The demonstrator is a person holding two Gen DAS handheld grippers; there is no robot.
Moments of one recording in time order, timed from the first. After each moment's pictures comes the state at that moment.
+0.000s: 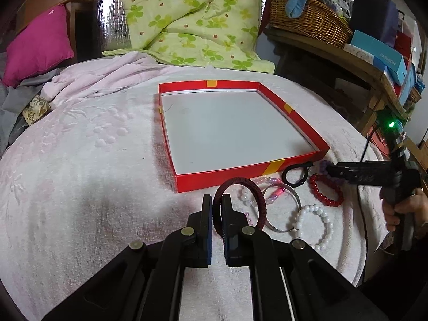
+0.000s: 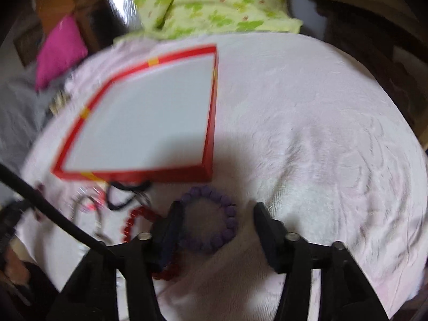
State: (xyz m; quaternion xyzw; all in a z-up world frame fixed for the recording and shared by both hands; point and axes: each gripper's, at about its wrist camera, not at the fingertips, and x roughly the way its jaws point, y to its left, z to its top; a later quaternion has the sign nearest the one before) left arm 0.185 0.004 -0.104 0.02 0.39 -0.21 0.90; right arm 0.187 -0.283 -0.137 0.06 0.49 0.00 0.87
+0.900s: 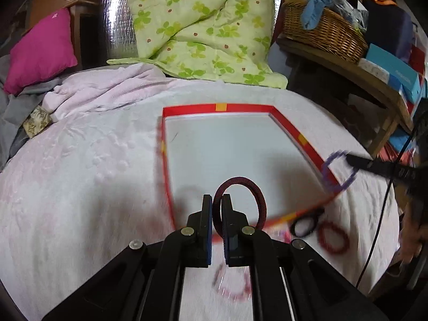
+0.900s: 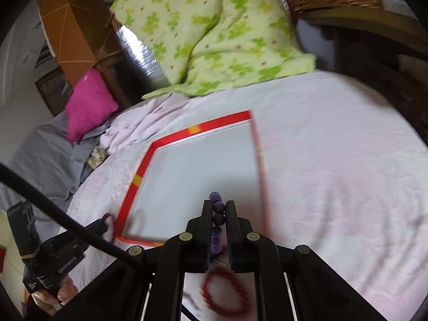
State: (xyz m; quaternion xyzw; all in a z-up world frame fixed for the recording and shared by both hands) left arm 0.244 -0.017 -0.081 0.01 0.38 -0.19 0.91; right arm 0.199 -0.266 -0.060 0.17 0.37 0.06 0.91
